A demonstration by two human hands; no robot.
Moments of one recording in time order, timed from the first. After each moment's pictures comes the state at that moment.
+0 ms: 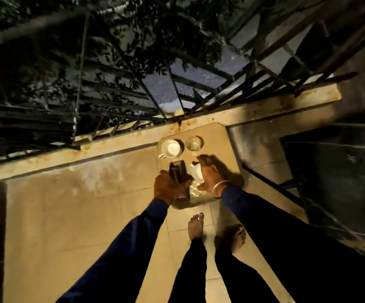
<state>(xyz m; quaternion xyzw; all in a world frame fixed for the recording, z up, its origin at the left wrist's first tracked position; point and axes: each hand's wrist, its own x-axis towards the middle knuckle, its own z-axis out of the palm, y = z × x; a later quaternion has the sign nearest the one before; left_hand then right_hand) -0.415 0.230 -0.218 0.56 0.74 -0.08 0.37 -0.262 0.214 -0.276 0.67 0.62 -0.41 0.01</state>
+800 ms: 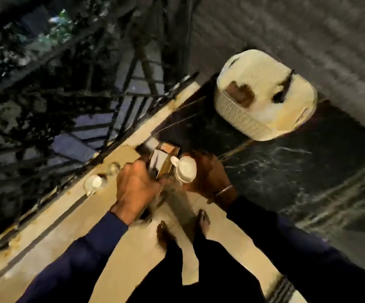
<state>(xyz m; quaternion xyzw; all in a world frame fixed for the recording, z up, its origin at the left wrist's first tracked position) -0.284 0.143 0.033 0.86 0.44 -0.01 0.25 -0.144 0.019 0.000 0.83 0.45 -0.18 -0.26</state>
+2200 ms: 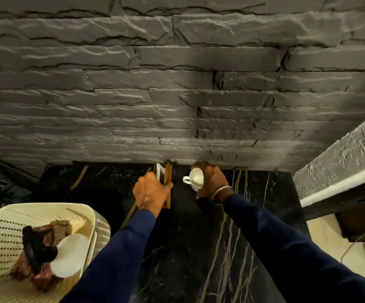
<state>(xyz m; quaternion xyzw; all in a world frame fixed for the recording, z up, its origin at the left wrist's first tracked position) 0.315 -0.183 -0.043 0.94 0.26 -0.08 0.19 0.345 -0.366 -0.078 0.95 0.08 -0.11 -0.27</state>
